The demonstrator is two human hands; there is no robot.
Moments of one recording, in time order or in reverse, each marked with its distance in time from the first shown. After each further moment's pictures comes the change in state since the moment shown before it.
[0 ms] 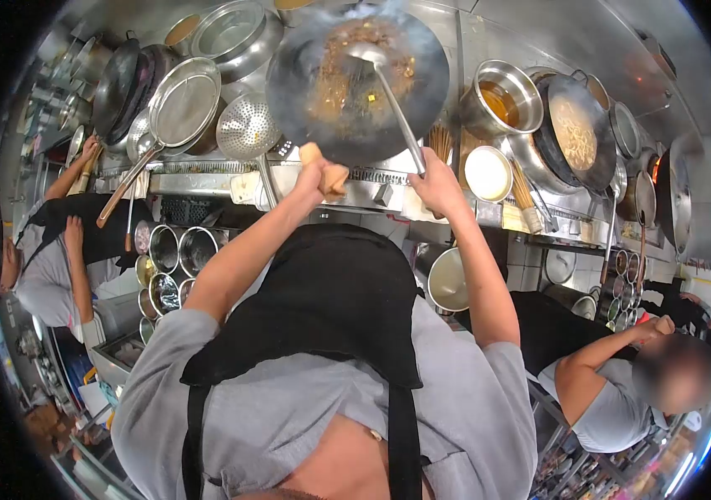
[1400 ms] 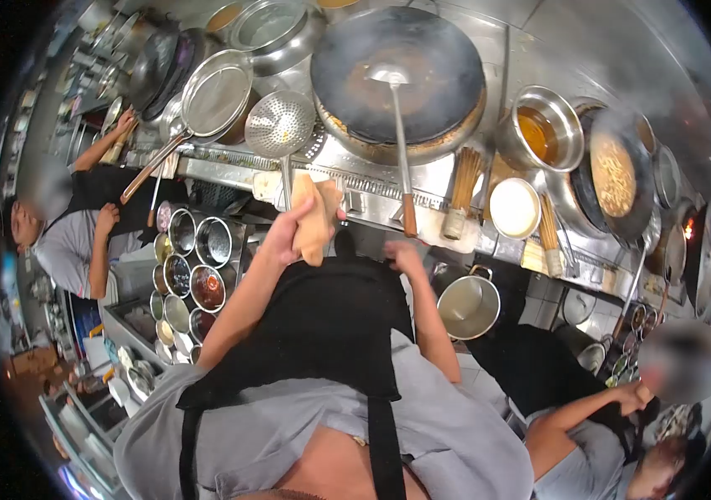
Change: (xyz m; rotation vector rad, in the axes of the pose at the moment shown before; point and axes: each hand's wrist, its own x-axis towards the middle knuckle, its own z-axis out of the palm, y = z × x) left_hand -0.142 0.013 -0.018 -0.116 -0.491 0.099; right_hand -0.037 0.149 0.215 0.543 -0.490 0.399
